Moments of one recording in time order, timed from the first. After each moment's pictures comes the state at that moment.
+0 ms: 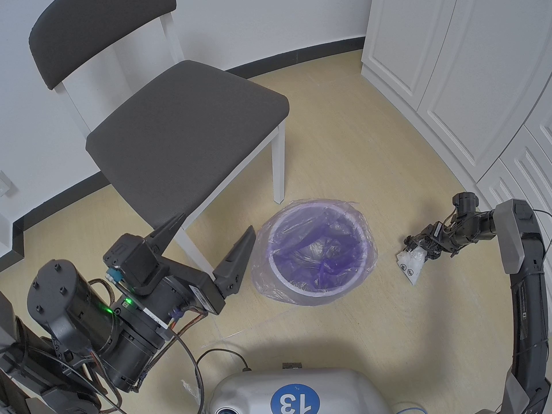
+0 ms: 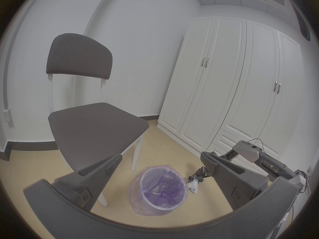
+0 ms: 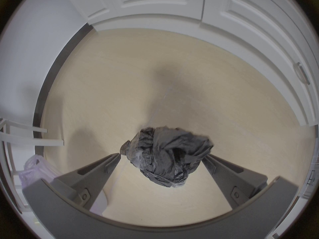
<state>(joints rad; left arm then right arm) -0.82 1.66 -0.27 -1.55 0.36 -0.03 -0.21 2.78 -2.00 0.04 0.13 0.46</state>
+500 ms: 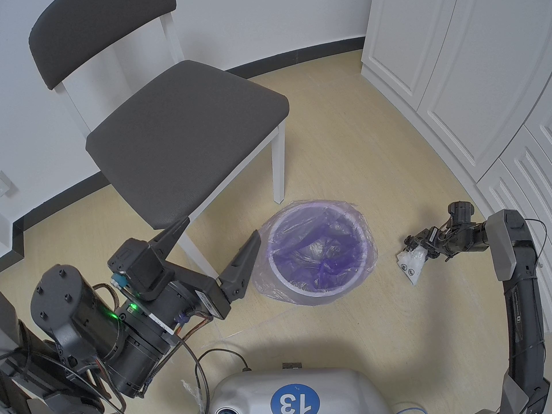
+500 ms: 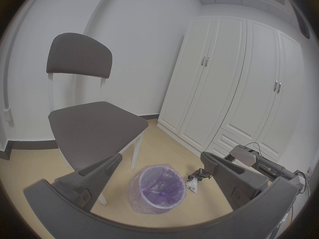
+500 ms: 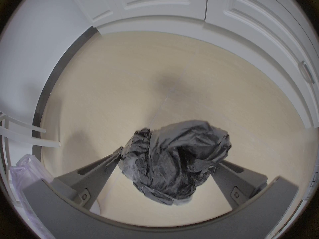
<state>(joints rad) -0.86 1.67 -0.27 -1.55 0.39 -0.03 -0.19 2.86 -2.00 -0.15 0.09 0.46</state>
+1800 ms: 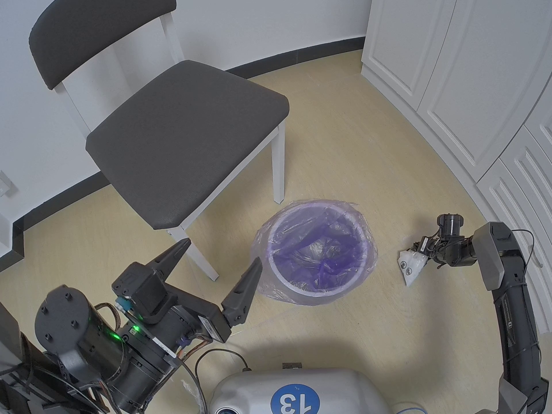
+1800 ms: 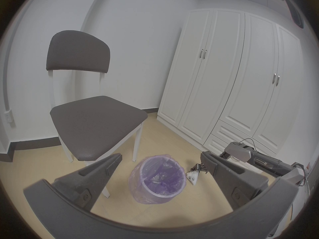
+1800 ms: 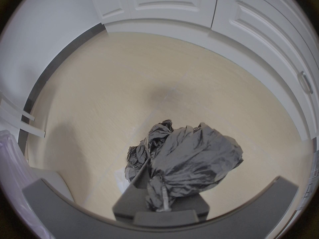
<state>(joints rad) -0.90 1.67 -0.21 -1.55 0.45 -0.02 -0.16 2.93 -1.99 -0.30 -0.02 0.38</state>
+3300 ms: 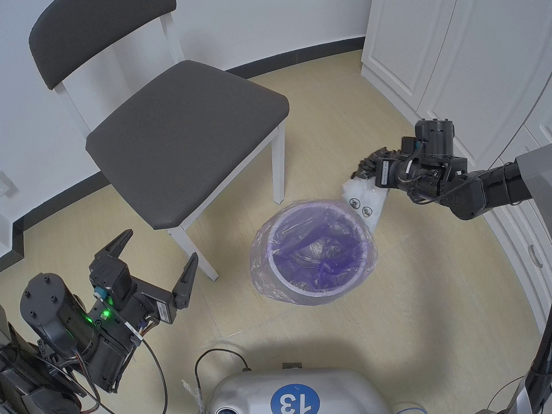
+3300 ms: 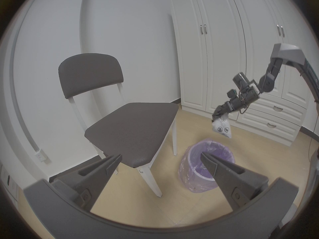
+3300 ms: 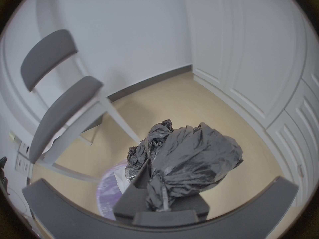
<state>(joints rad) -0.70 1.63 -0.10 -1.55 0.49 0.27 0.34 2.08 -1.42 -0.36 -0.11 0.14</state>
